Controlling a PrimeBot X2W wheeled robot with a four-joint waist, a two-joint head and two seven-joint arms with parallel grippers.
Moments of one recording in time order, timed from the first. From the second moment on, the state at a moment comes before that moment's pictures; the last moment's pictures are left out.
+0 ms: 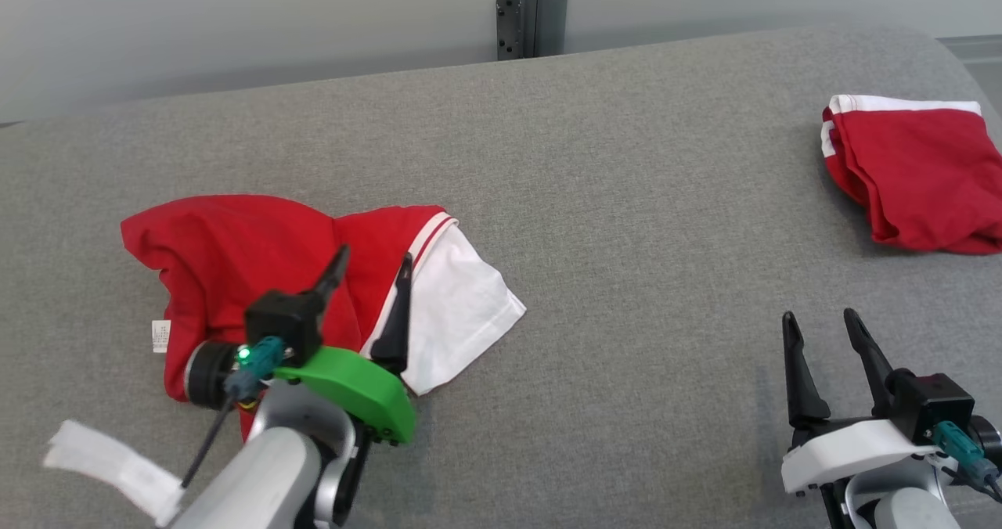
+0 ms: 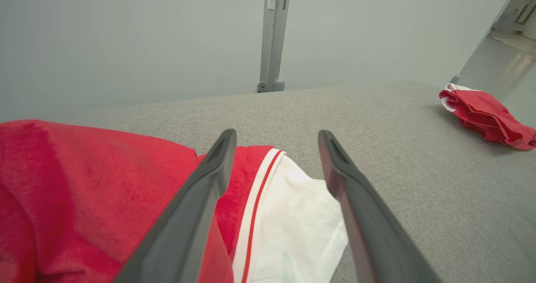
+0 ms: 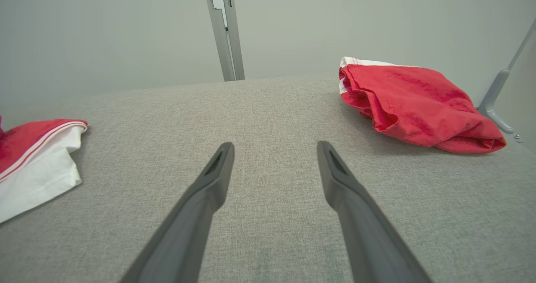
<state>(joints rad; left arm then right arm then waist) -0.34 0.35 -0.65 0.08 -0.63 0.26 -0.08 -0.01 -0.05 -0.08 0.19 0.10 0.13 -0.26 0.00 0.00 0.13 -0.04</state>
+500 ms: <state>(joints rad) -0.47 0.24 -0.84 0.51 -0.58 0.20 0.10 -0.06 -0.05 -0.08 0.20 0.15 0.13 -0.26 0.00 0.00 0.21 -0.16</state>
